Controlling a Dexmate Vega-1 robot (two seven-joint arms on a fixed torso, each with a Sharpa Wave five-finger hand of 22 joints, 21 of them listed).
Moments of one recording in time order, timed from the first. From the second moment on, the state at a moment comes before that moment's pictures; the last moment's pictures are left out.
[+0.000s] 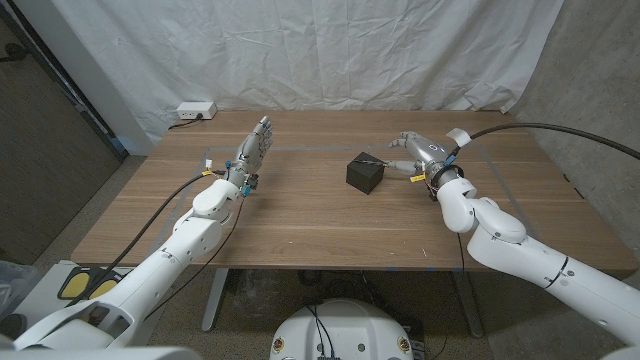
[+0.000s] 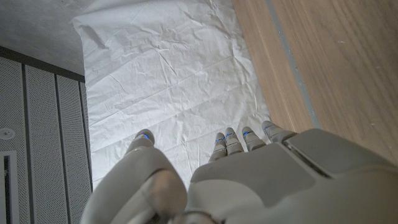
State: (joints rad) left arm 0.86 0.55 0.37 -1.37 -0.62 -0.27 -0.01; left_hand 0.28 -0.08 0.21 0.04 0.36 -0.06 -0.02 0.20 0.18 -0.04 -0.07 0.20 0.18 -0.11 -0.03 0.18 0.18 -0.12 -0.04 0.20 0.18; right arm -0.96 -0.88 -0.61 -2.07 -0.54 -0.54 -0.18; right_hand 0.74 -0.08 0.33 -0.16 0.26 0.49 -0.07 0.24 0.24 0.12 0.06 0.21 0.19 0.08 0.06 0.19 0.18 0.11 -0.02 0.42 0.17
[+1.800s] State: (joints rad) left arm 0.84 0.54 0.38 -1.35 -0.62 -0.27 -0.01; left_hand 0.28 -0.07 0.20 0.04 0.36 -0.05 -0.01 0.20 0.18 -0.04 -0.07 0.20 0.18 -0.11 -0.03 0.18 0.18 -0.12 -0.04 0.20 0.18; right arm -0.93 -0.83 -0.67 -1.99 -0.63 -0.57 -0.18; right_hand 0.77 -0.06 0.32 -0.14 0.29 0.56 -0.09 0.27 0.27 0.17 0.03 0.23 0.19 0.13 0.03 0.20 0.18 0.16 -0.03 0.41 0.18
